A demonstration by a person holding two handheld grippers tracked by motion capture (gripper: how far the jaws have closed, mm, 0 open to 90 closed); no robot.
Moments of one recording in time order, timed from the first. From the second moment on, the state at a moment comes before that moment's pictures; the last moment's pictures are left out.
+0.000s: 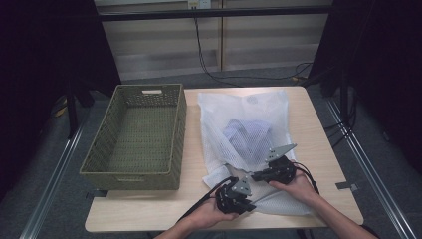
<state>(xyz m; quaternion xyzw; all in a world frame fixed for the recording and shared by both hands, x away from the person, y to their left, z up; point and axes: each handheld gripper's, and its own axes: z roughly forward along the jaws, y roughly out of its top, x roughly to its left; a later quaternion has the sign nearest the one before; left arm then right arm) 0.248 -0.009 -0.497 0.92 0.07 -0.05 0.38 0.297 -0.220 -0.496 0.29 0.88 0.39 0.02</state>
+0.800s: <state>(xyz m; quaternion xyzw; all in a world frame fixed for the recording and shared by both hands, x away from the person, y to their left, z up) 0.254 0.059 -0.455 0.90 0.15 0.00 0.41 0.258 -0.284 -0.464 0.32 0.83 0.45 0.05</state>
